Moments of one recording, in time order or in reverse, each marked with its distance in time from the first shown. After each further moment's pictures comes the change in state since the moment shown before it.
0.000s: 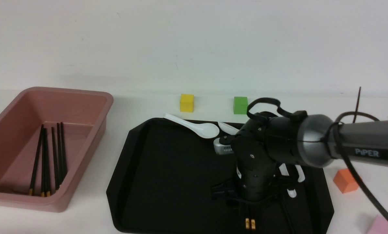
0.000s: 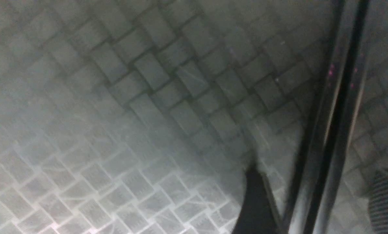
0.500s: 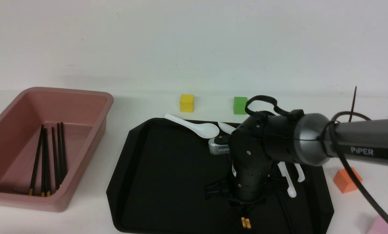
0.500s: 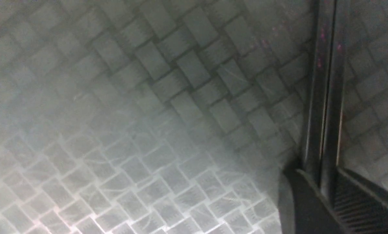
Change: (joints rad) right arm 0.000 0.007 -0.018 0.077 -0.011 -0.082; left arm 0.000 0.000 0.000 0.000 0.000 0.000
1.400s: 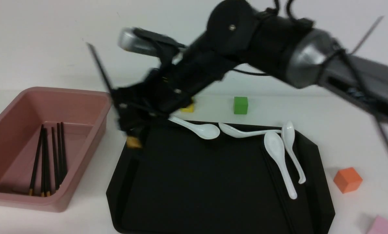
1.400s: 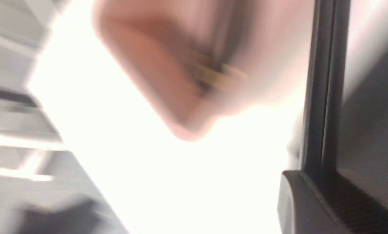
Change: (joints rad) right arm 0.008 0.081 -0.688 0.828 0.125 -0.826; left arm 0.000 0.000 0.000 0.000 0.000 0.000
